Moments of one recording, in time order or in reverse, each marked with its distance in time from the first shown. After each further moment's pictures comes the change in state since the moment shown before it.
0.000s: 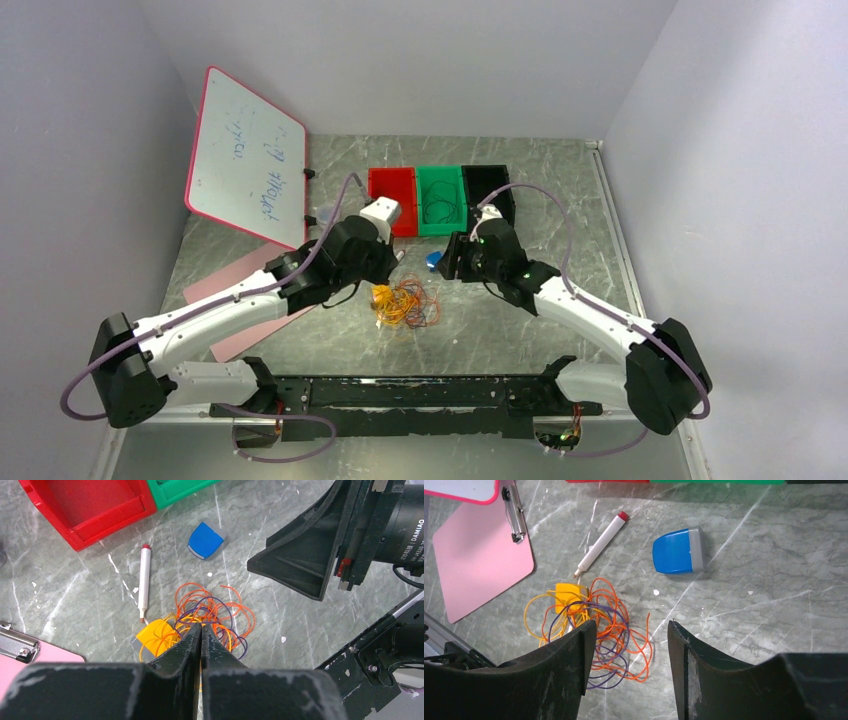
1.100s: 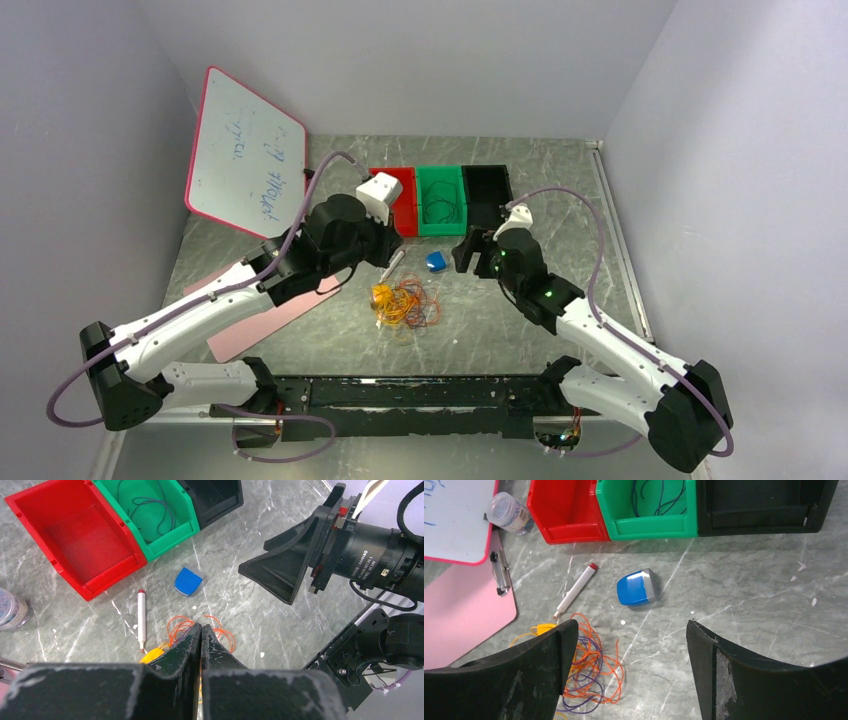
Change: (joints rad) left arm -0.005 -0.034 0.187 -0.062 0.029 0.095; right arm 0.000 -0.228 -0.067 0.008 0.258 -0.030
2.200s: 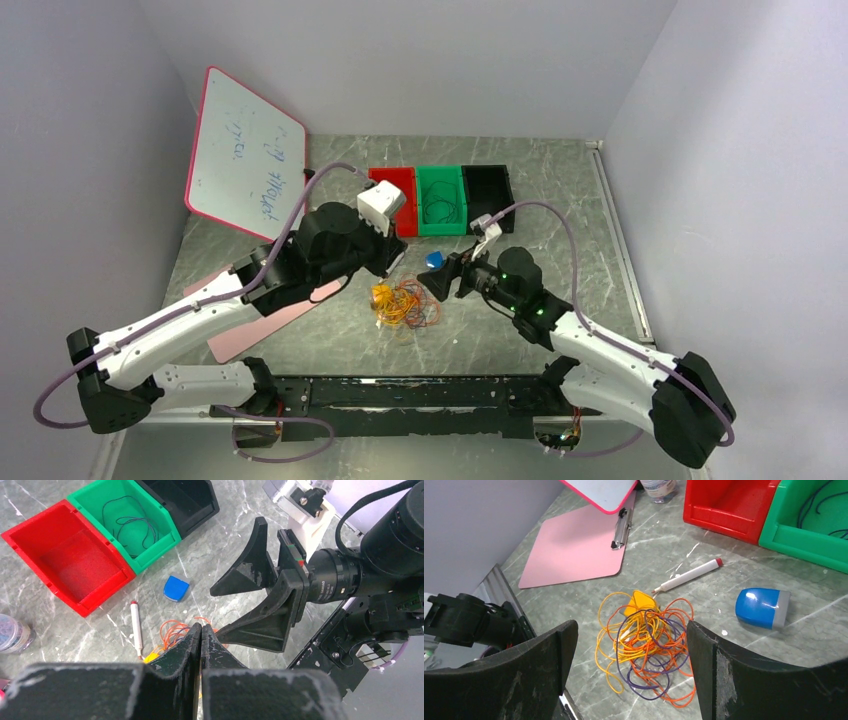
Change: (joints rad) left arm -0.077 -0.045 0.025 -0.019 0.012 0.080; right arm 0.076 -0.012 -0.177 0.415 -0.415 -0.091
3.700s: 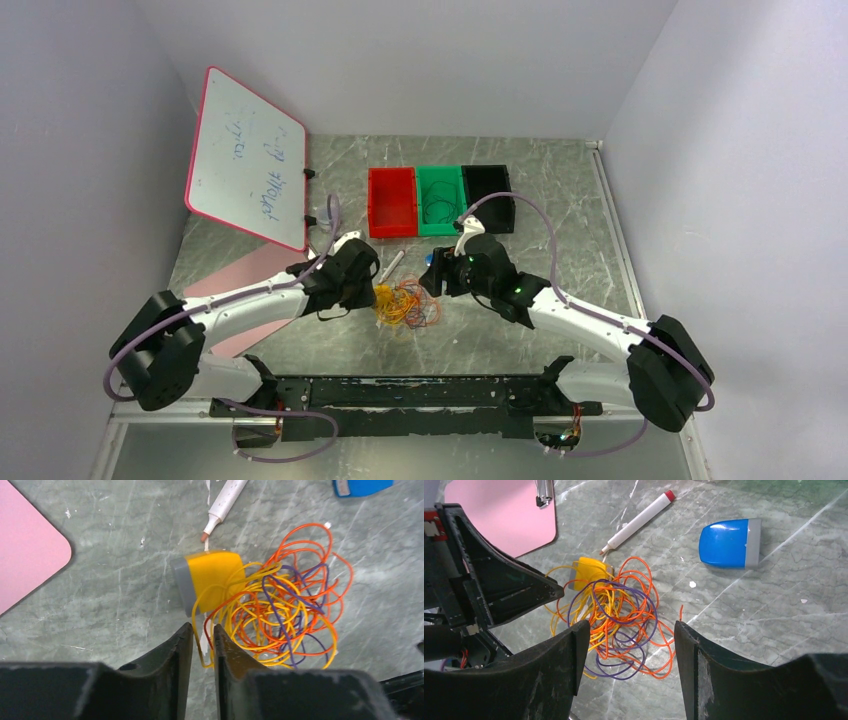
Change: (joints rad) left arm 0.213 0.203 -0.449 0.055 -0.015 -0.648; right arm 0.053 0.229 0.177 -0.304 0.159 0.068
